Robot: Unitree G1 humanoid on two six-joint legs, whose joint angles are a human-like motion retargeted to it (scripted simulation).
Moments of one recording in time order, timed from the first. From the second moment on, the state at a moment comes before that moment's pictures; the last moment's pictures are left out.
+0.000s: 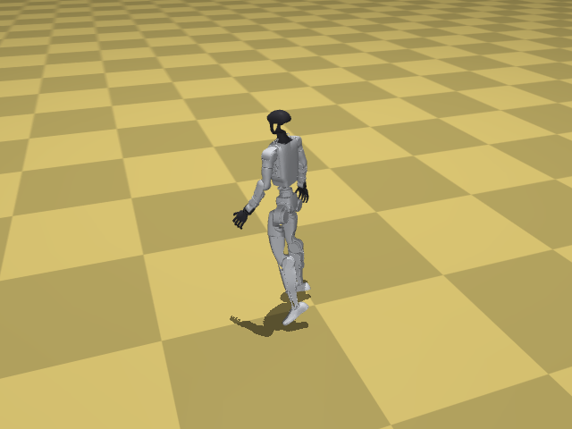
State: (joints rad) left arm -0.05 0.31 -0.18 1.07 -0.22 -0.10 0.21; right arm 0.08 -0.34 0.21 1.23 0.25 0.05 -0.20; waist -0.13 -0.08 -0.10; left_leg 0.14 0.26 0.60 0.06 0.43 -0.13; right_leg -0.08 0.00 0.01 0.07 0.29 0.26
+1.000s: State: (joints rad) left arm -0.03 0.25 -0.20 1.02 -0.21 -0.13 0.19; right arm -0.02 -0.35 0.30 1.13 0.15 0.01 -0.20; waist -0.11 -0.03 -0.15; left_leg 0.11 0.23 0.52 0.08 0.43 -0.16; right_leg -0.06 -0.04 0.05 0.06 0.22 0.26
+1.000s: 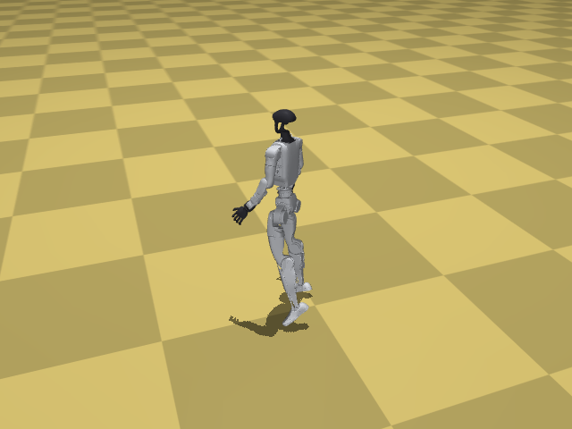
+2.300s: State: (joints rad) left arm 0.08 0.39 -0.07 1.02 -0.29 -0.13 0.23; right arm -0.20 -0.38 0.34 1.12 0.06 0.04 -0.20; waist -0.07 -0.07 0.00; left_leg 0.05 0.04 0.35 0.00 -0.22 -0.15; right_leg -0.17 -0.11 -0.17 0.15 -0.04 0.15
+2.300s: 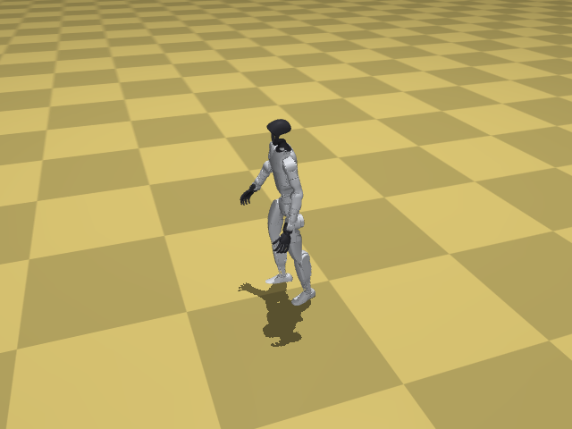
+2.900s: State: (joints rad) left arm 0.11 0.31 -0.05 1.02 -0.26 -0.16 0.21; right arm -0.17 -0.31 0.36 1.11 0.07 0.03 -0.24; waist -0.06 -0.07 -0.04; left_leg 0.03 0.09 0.31 -0.01 0.11 -0.26; right_leg -0.11 -0.07 -0.02 0.06 0.18 0.26
